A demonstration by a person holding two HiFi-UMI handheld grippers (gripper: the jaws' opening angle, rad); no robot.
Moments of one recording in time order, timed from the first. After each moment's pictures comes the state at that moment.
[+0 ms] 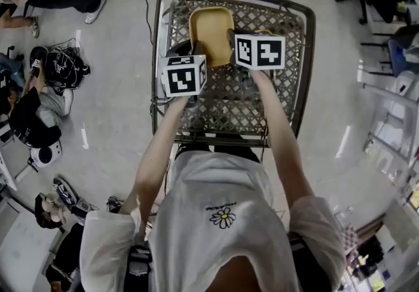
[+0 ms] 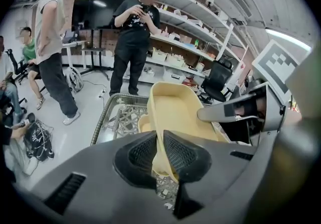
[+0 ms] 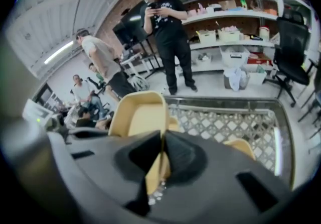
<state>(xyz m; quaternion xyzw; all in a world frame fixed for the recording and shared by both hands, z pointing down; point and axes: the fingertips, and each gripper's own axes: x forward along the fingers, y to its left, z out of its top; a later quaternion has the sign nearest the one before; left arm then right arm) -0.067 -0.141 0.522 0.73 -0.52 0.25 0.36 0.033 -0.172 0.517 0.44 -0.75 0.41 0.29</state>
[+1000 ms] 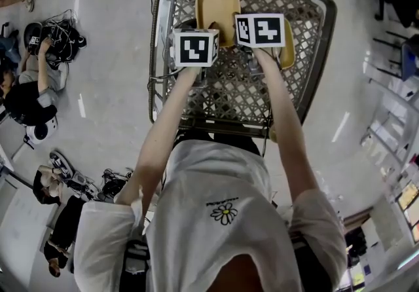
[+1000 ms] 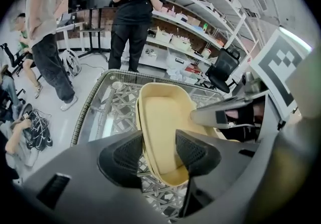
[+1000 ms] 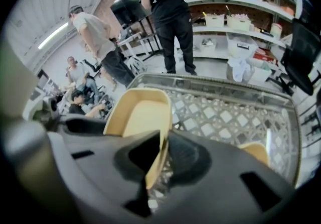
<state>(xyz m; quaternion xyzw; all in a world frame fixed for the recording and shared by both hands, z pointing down) -0.062 -0.149 0.598 0.69 -0.49 0.31 0.42 0.024 -0.178 0.604 0.40 -0.72 0.41 0.38</state>
